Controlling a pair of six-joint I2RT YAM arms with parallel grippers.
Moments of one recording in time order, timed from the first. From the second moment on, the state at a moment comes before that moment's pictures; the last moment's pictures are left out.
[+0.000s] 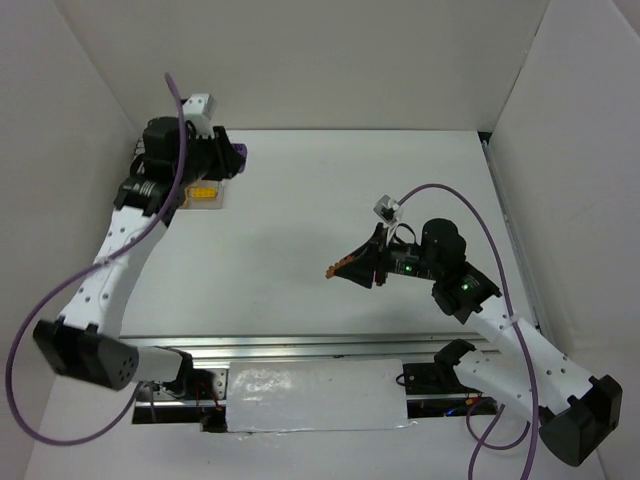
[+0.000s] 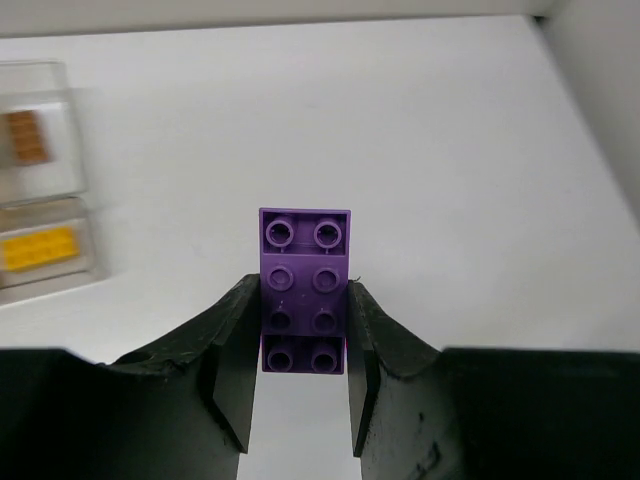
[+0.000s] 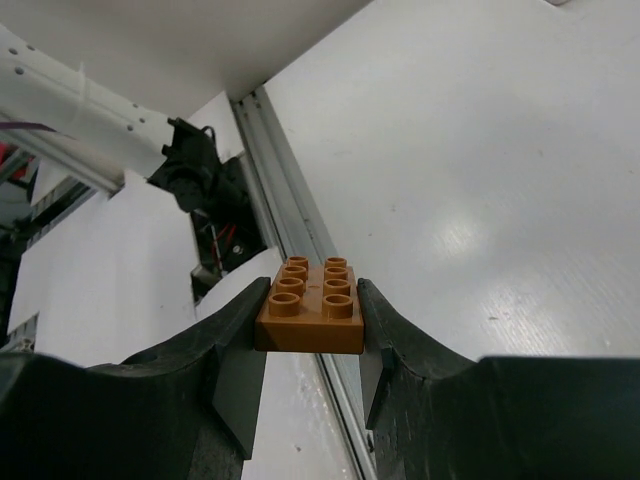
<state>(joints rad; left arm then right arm) -0.21 1.26 1.40 -0.47 0.26 -0.26 0.56 0.82 0.71 -0.06 -0.70 0.36</state>
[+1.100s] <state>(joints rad) 0.24 2.24 1.82 0.02 0.00 0.34 0.54 0.92 0.61 0.01 -0.59 0.51</state>
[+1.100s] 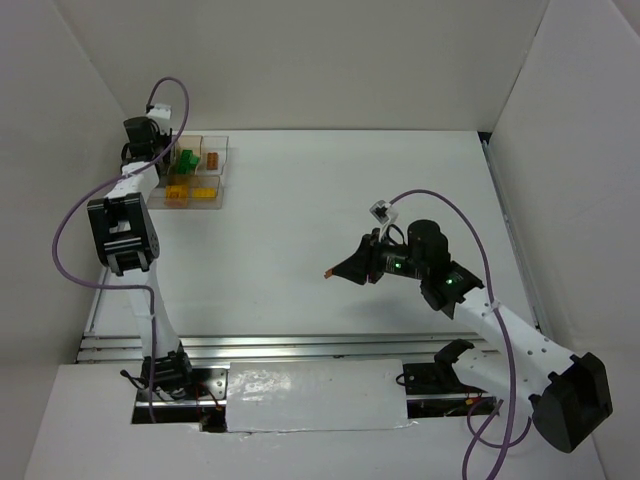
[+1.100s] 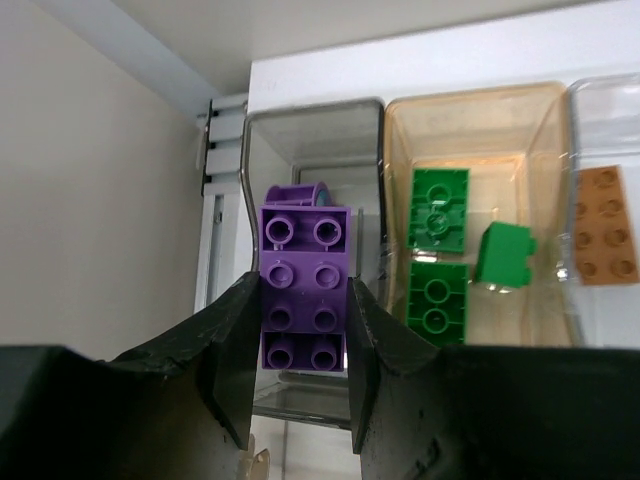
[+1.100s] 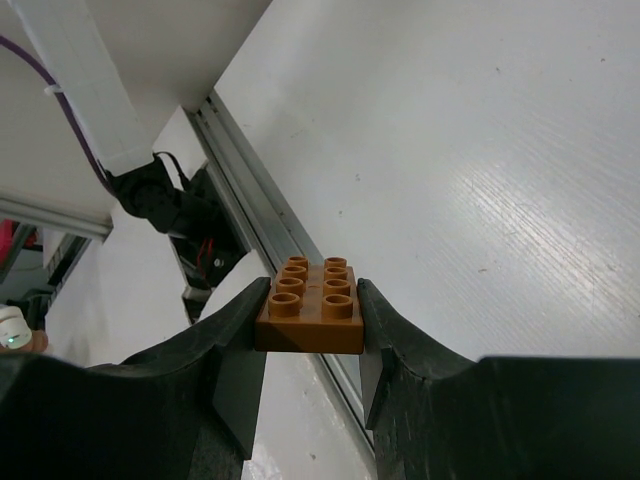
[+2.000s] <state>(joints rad) 0.28 2.32 1.82 0.04 0.01 0.33 0.54 0.96 0.61 0.01 -0.62 0.51</state>
